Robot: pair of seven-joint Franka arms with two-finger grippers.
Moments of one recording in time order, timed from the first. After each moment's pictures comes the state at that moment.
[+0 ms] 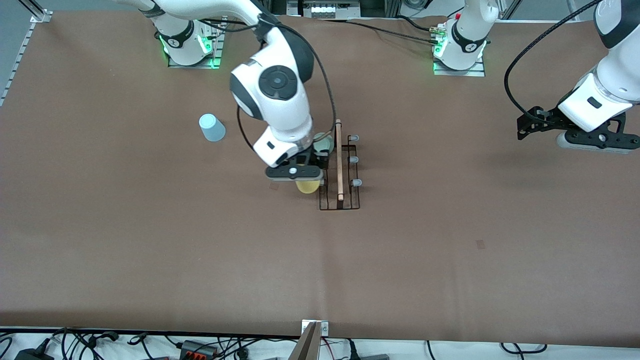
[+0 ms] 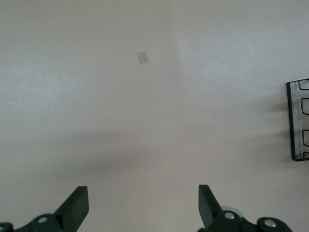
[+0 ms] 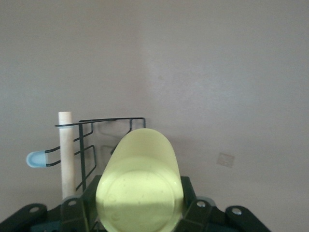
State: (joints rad) left arm -0.03 -0.04 -0.01 -1.81 0.02 1.76 0.04; right arm 0.62 0.63 0.13 -1.33 -0.12 2.10 0.79
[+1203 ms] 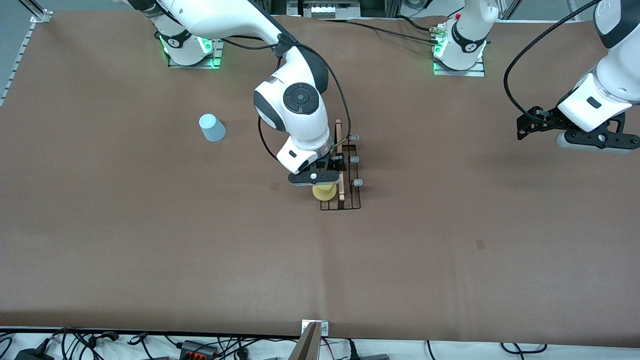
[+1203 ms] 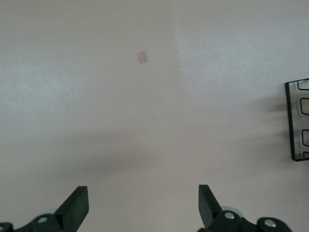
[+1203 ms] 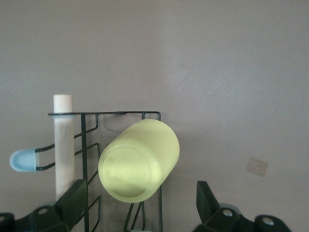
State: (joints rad) left arm -0.04 -0.04 -0.01 -1.81 0.02 1.76 0.04; right arm 0.66 0.72 0.12 -1.31 -0.13 2.18 0.79
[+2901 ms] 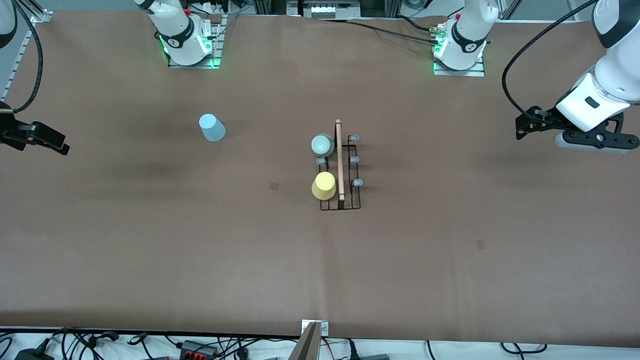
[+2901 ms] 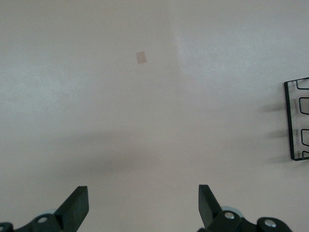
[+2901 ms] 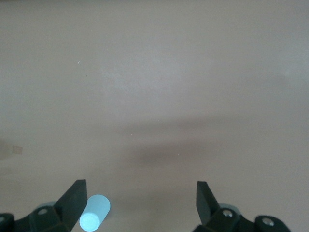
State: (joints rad) left arm -0.04 -0.04 -0.01 -1.81 0.02 1.76 0.04; right arm -0.14 0.11 0.08 -1.54 -0.03 1.68 0.03
